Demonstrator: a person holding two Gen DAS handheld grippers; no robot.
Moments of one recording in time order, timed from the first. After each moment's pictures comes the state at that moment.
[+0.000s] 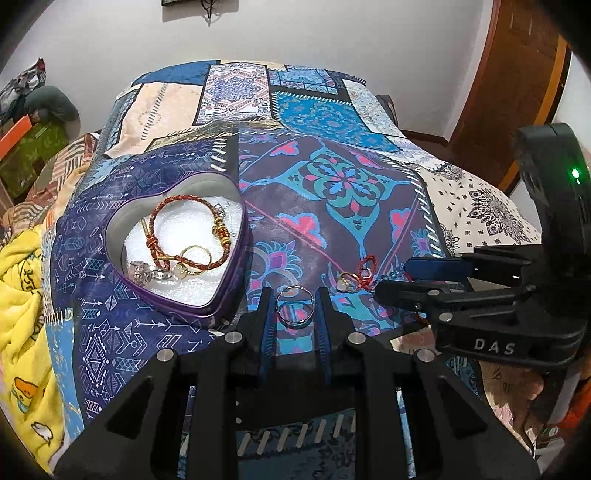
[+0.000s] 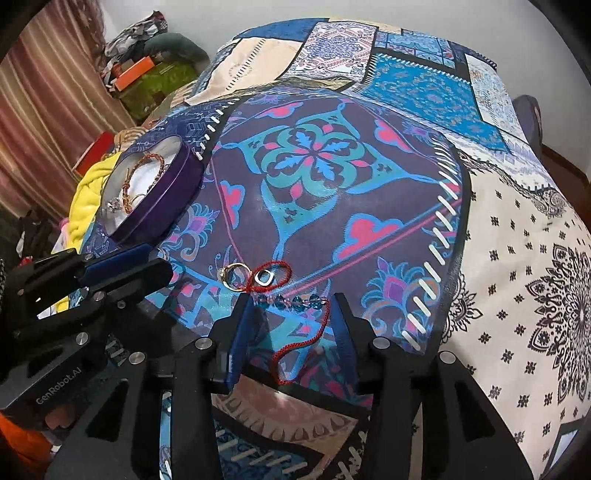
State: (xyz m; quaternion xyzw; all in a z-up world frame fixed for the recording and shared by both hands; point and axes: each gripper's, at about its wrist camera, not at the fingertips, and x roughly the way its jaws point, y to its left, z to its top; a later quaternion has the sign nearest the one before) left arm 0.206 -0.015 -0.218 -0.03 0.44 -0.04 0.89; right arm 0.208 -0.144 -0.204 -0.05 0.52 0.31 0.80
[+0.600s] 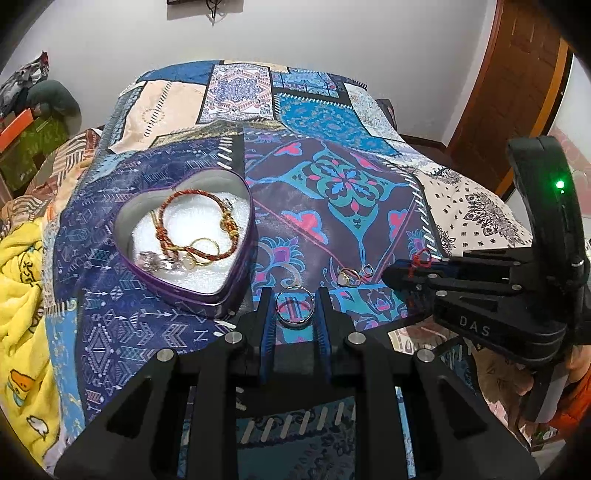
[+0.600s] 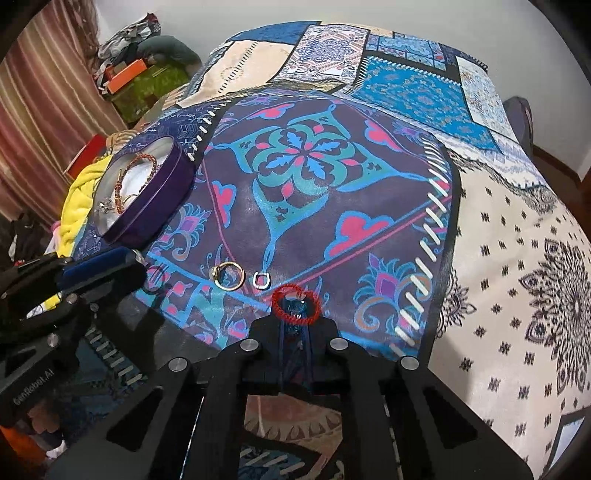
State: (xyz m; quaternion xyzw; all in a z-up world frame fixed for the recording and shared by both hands) left arm 0.196 -0.011 -0.211 -0.04 0.44 -0.04 0.90; right arm 0.204 -0.150 -0.202 -0.05 0.51 0.29 0.81
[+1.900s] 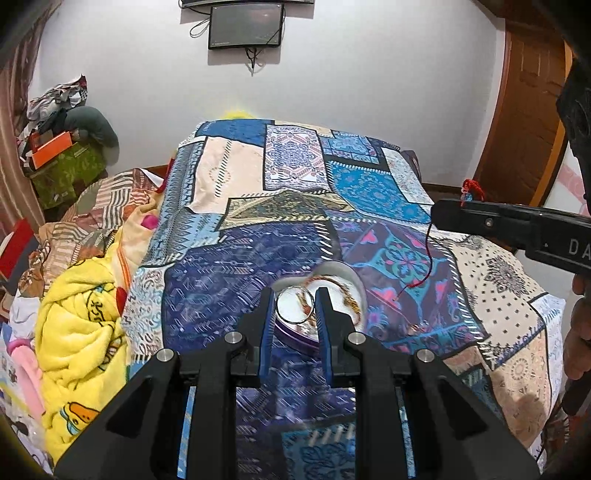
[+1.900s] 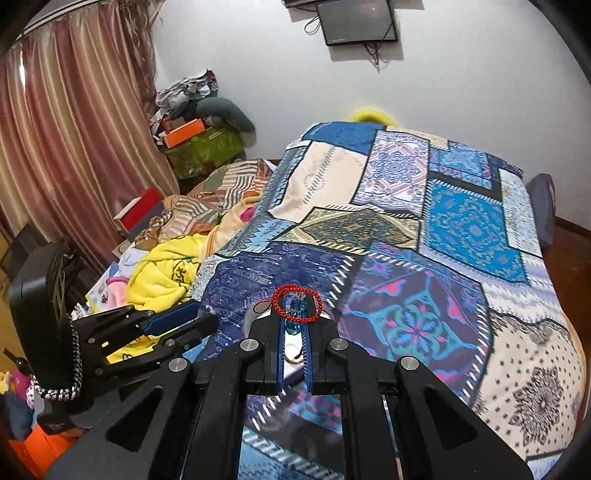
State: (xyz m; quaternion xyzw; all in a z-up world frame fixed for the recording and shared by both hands) left arm 0.172 0.081 -0.137 -0.04 0.35 0.01 0.93; right arm 0.189 -0.061 -0.078 -0.03 0.38 0.36 0.85
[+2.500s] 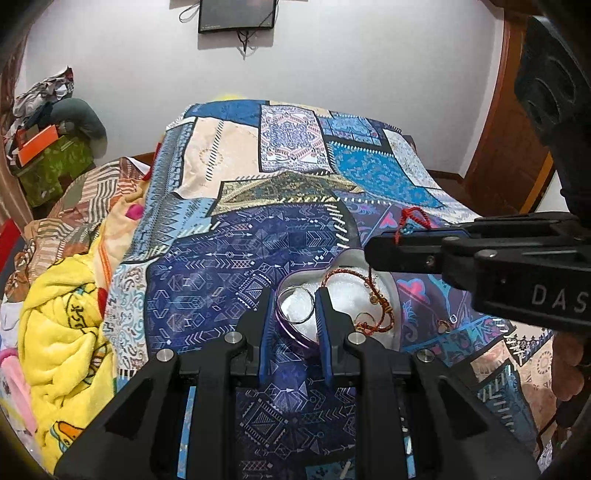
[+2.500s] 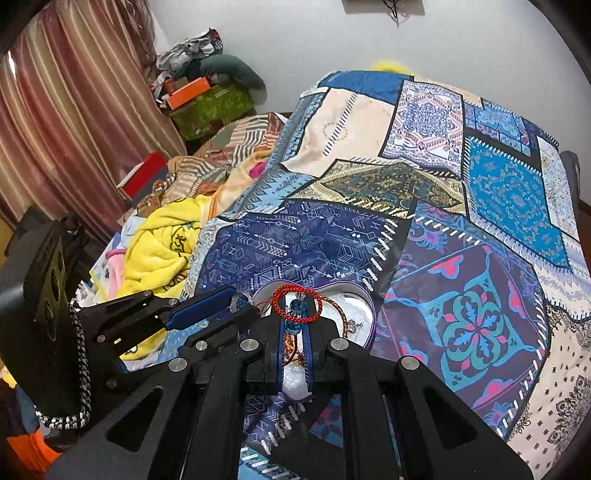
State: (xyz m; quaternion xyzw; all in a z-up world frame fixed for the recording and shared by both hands) left arm 0.208 0.096 -0.178 -0.04 0.38 -0.01 0.92; right arm 0.215 -0.018 -0.126 -0.04 0.46 0.38 0.80
